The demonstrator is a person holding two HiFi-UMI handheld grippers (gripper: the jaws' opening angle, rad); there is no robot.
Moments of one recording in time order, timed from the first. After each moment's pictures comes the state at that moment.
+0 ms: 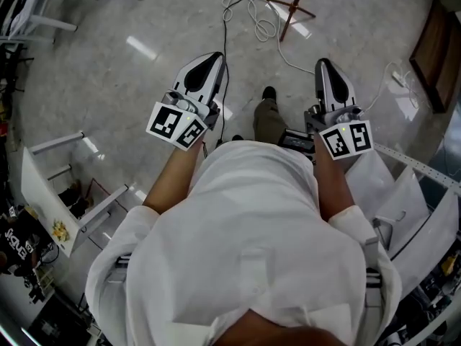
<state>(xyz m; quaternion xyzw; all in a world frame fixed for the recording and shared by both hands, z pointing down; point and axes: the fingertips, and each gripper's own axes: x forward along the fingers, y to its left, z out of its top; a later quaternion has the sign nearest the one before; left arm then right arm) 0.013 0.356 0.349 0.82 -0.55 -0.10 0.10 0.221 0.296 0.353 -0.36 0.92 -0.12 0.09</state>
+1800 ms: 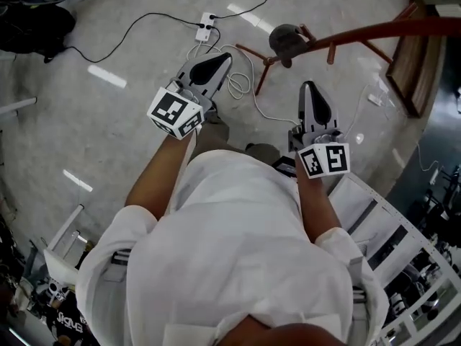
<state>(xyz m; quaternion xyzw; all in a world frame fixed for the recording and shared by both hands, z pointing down) -0.114 -0.238 0.424 0.90 -0.40 -0.05 0.16 0.063 -0.210 0.397 -0.48 0.87 -0.12 -0.02</state>
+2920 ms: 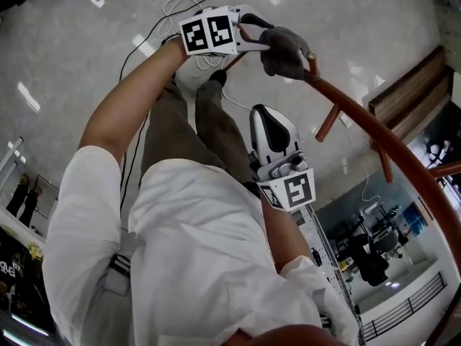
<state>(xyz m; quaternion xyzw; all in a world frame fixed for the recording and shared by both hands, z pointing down) 0.037 -0.398 0.668 0.97 -0.16 0.15 0.13 0.038 -0.268 0.531 -0.25 0.94 -0.20 -0.13</state>
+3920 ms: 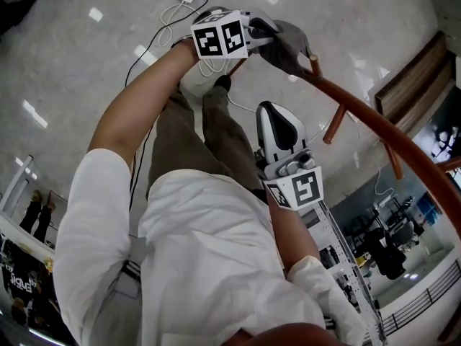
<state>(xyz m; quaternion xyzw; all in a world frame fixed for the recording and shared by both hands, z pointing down) 0.050 -0.417 0.671 0.97 -0.15 0.20 0.08 0.033 -0.286 0.522 -0.29 0.93 -0.19 -0.12</state>
